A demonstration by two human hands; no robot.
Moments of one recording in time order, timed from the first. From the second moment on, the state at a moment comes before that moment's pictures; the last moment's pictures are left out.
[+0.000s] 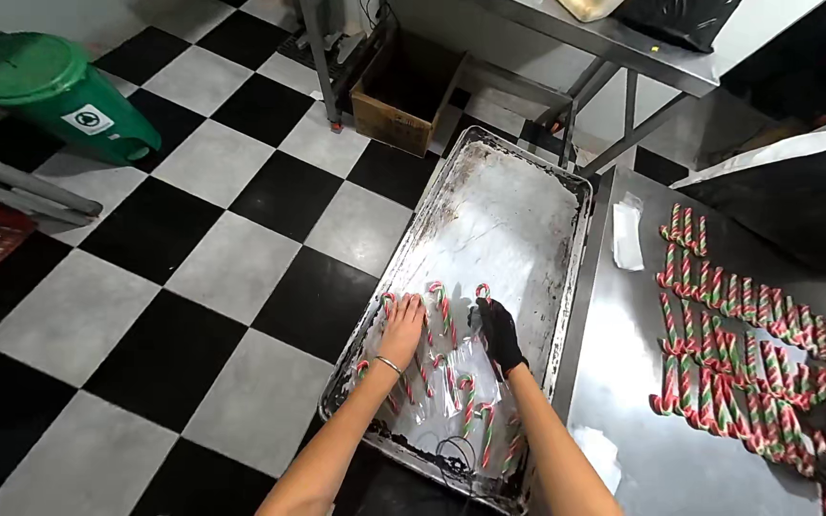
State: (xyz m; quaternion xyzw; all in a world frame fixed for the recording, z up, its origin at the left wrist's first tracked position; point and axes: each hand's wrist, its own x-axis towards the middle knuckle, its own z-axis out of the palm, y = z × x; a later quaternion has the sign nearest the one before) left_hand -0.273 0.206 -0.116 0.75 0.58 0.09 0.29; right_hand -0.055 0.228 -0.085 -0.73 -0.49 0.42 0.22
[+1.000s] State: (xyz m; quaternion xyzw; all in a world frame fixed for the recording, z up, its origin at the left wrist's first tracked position) left_hand -0.055 0.031 -0.022 0.64 0.44 0.06 0.62; right_hand 0.094 -0.065 -0.006 -0.77 -0.24 0.40 0.44
